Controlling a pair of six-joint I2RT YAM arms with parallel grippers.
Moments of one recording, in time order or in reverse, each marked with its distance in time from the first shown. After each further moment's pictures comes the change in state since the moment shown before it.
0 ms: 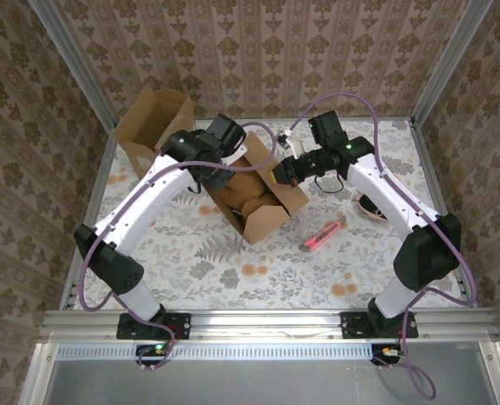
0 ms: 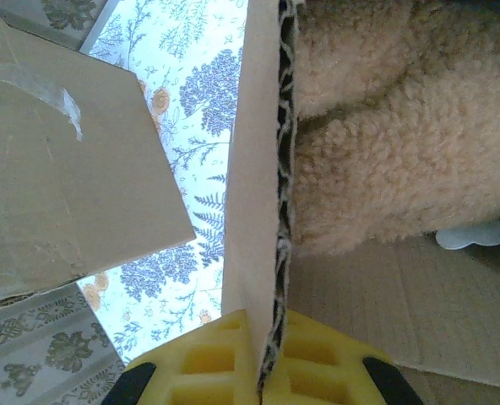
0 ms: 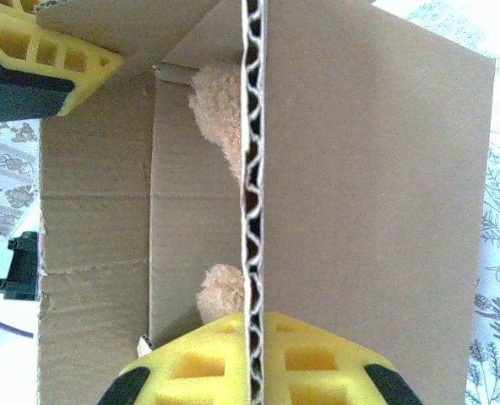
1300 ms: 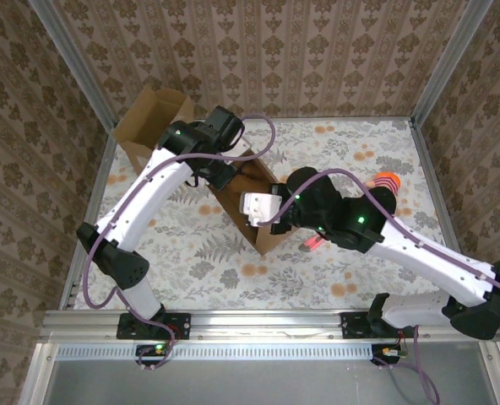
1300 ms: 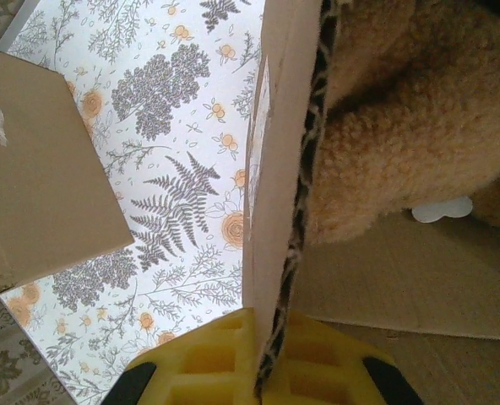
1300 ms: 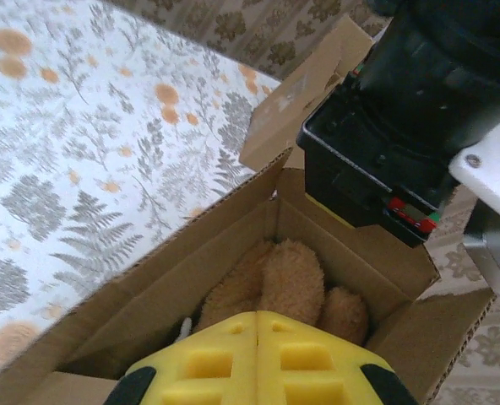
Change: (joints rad) left arm 0.010 0.051 0.148 -0.122 0.165 -0.045; right arm 0.584 -0.403 -0.216 0.217 0.757 -0.734
